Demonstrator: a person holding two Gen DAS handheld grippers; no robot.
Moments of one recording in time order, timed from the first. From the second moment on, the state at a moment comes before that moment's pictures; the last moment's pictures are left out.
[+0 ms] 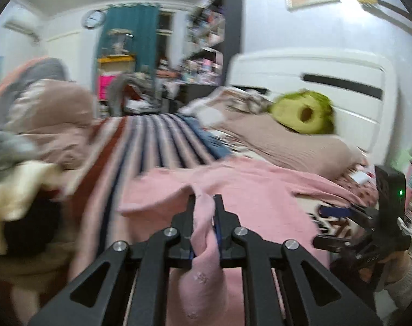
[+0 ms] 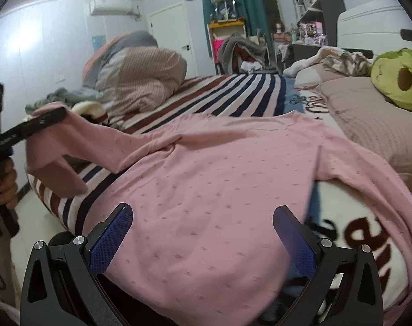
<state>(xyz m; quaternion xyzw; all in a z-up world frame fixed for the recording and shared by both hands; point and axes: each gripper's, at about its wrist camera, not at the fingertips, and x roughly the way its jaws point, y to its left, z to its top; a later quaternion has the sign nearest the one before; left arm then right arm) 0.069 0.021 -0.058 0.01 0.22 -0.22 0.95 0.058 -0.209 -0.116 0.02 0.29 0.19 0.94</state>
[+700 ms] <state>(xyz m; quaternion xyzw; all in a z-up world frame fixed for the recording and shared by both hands) 0.069 -0.099 -0.122 0.03 0.33 -0.38 0.86 0.065 -0.294 -0.133 0.08 0.29 0.14 0.94</state>
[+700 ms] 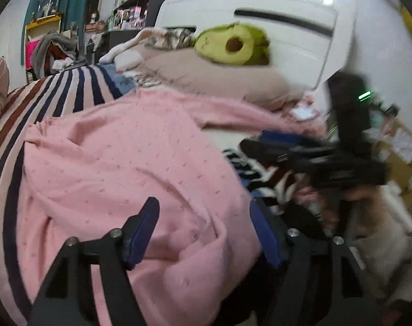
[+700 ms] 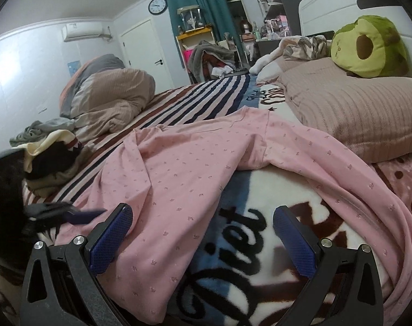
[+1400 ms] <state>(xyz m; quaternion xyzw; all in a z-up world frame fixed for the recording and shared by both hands) 0.055 0.044 -0.116 -0.02 0.28 -0.22 0.93 0.065 -0.188 -0.160 -0.01 0.38 0.23 0.89</state>
